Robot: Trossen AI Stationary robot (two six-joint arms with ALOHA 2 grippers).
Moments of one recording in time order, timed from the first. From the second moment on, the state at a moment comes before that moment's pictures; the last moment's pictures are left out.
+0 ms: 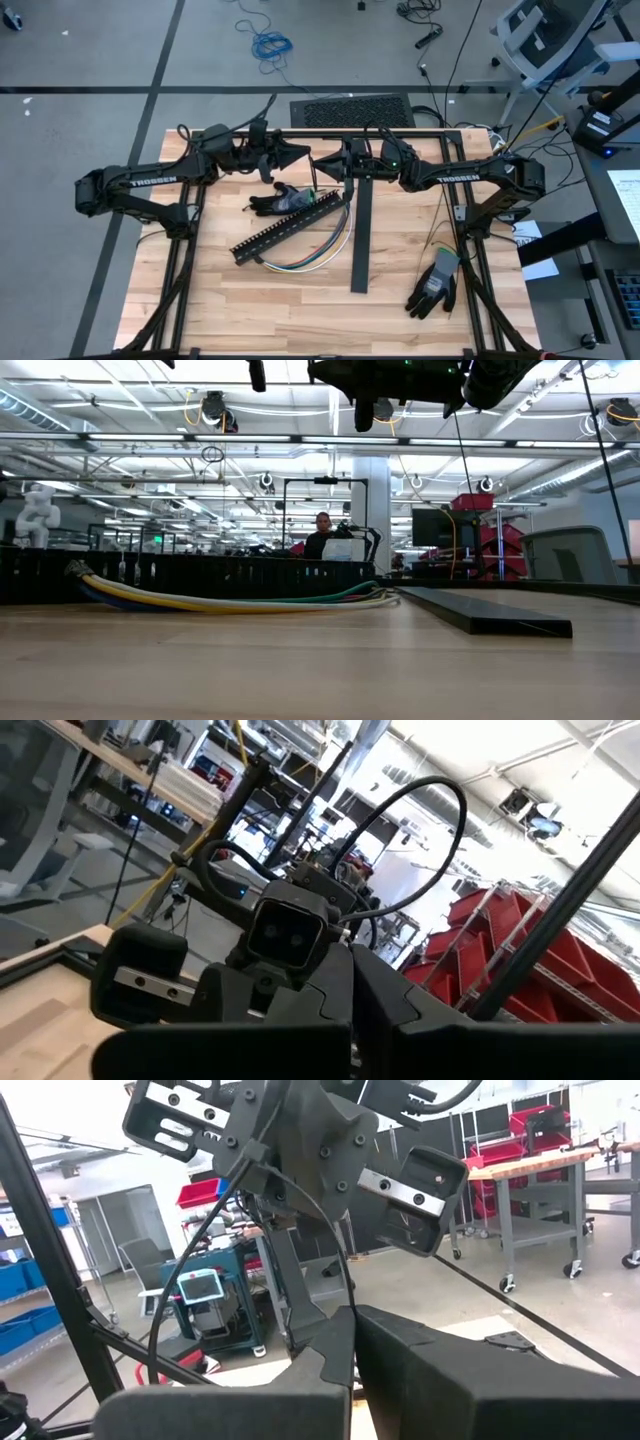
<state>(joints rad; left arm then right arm) 0.30 1.16 0.92 0.46 0.27 -0.63 -0.23 1.53 0.95 0.73 -0.21 0.27</state>
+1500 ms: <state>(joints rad) 0.41 1.10 0.97 0.46 0.20 -0.62 -0.22 1.53 0.96 0.43 -0.21 0.30</state>
